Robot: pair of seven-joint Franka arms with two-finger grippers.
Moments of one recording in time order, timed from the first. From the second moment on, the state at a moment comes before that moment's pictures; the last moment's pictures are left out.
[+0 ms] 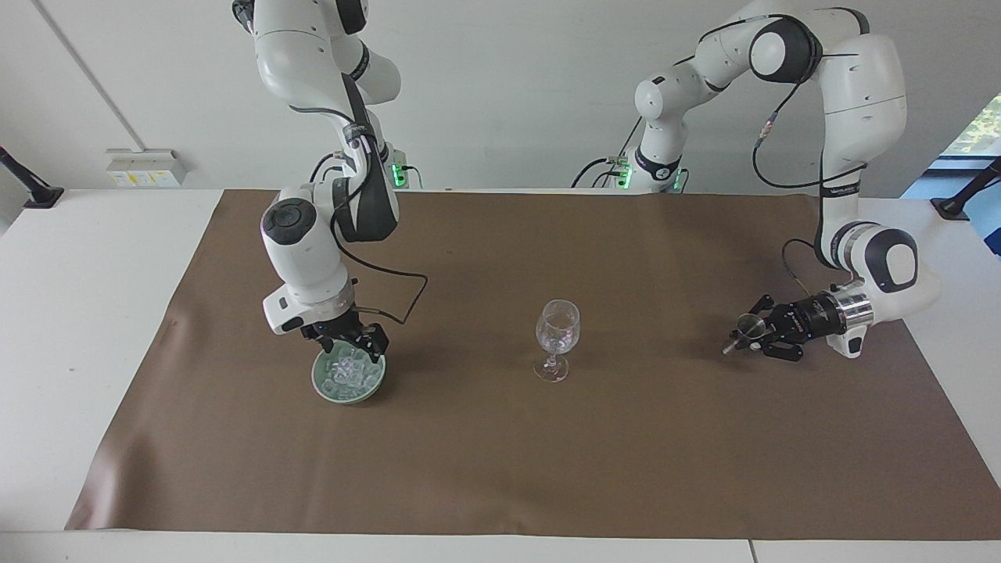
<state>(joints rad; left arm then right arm) 0.47 0.56 -0.13 -1.80 -1.17 1.64 -0.83 0.10 0.35 0.03 -1.80 -0.01 2.23 0.40</state>
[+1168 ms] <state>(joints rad) 0.49 0.59 -0.13 -1.85 -1.20 1.63 -0.74 0.08 0.41 0.03 -1.76 -0.01 2.23 0.59</state>
